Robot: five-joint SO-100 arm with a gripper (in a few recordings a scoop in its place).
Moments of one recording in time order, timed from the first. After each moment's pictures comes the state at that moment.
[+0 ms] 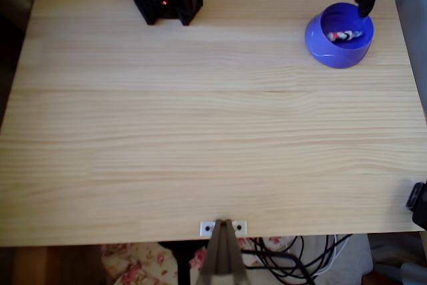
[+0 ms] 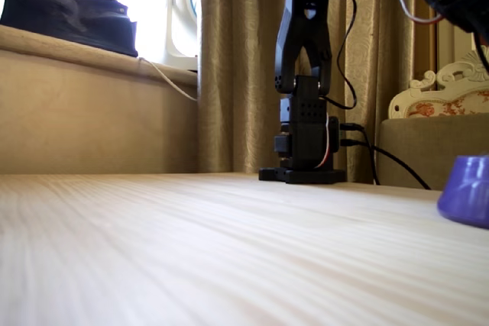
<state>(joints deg) -76.0 89.0 88.3 57.3 -9.1</state>
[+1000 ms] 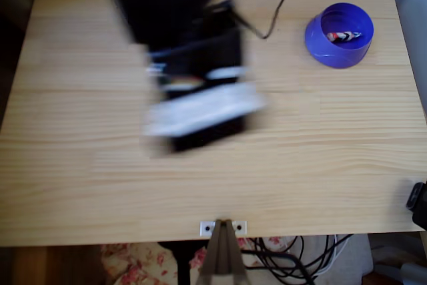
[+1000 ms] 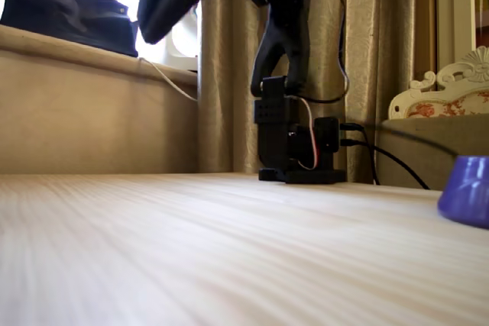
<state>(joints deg) -10.4 115.4 105.2 62.5 4.7</state>
